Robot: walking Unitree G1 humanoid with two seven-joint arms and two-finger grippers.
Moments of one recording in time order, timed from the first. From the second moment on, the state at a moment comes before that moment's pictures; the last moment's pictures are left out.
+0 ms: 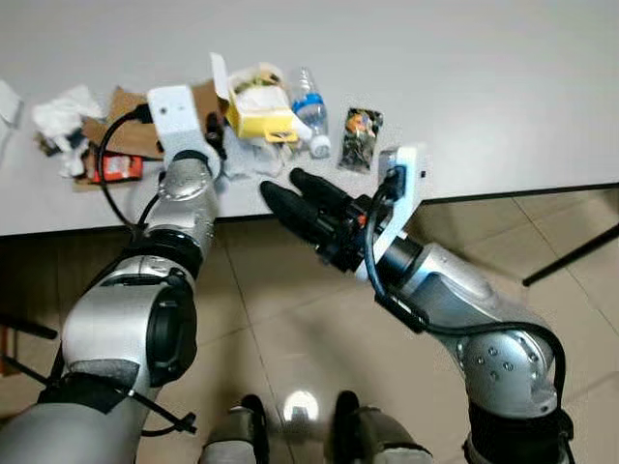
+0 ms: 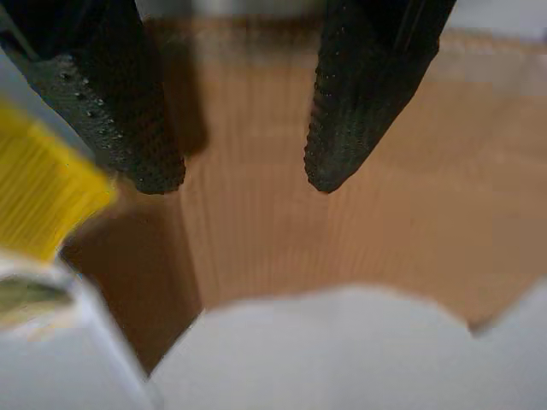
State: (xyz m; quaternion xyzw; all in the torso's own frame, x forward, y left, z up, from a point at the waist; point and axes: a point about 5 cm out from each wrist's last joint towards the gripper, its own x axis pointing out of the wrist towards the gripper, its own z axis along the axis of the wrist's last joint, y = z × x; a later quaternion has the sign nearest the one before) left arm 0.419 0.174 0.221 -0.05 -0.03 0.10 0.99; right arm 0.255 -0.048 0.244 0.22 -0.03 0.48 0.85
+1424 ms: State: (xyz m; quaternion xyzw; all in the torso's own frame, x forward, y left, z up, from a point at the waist) left arm 0.366 0.133 0.202 -0.05 -0.07 0.11 0.99; right arm 0.253 -0.038 0.246 0.24 -0.02 0.48 0.84
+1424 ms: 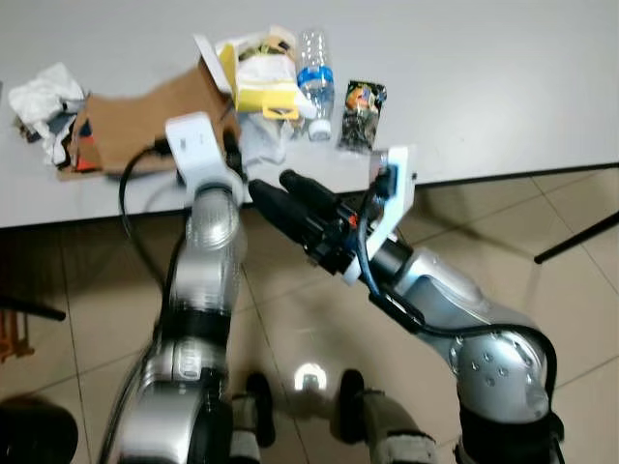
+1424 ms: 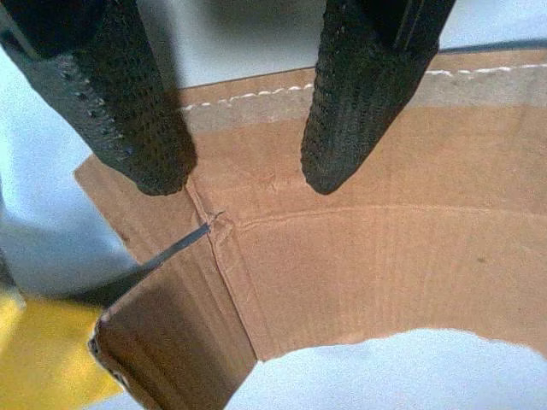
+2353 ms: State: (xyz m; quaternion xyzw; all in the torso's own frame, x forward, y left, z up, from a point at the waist) left arm 0.349 0.093 0.292 -0.12 -0.18 0.01 0.98; right arm 0.269 -0.039 0.247 0.25 -0.05 0.47 0.84
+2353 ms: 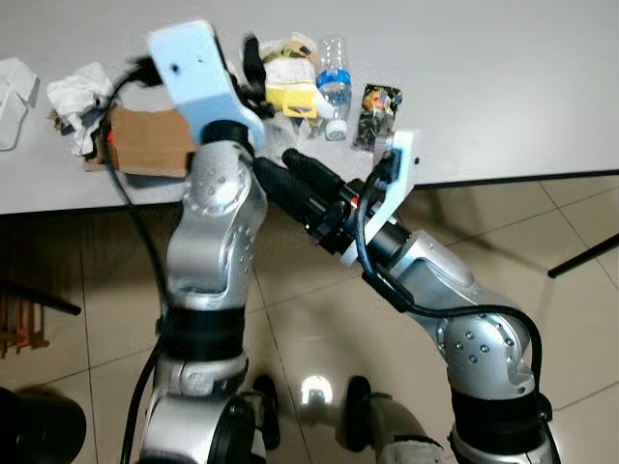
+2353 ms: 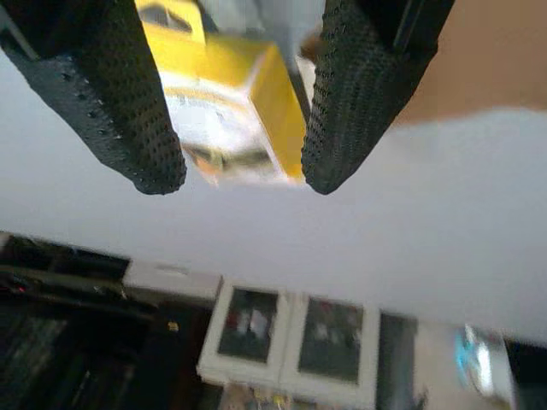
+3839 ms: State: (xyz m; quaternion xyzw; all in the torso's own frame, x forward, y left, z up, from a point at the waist) left arm 0.423 0.135 0.273 -0.15 -0.12 0.09 0.98; right arm 0.260 -0.045 0.240 0.24 -0.04 0.46 0.85
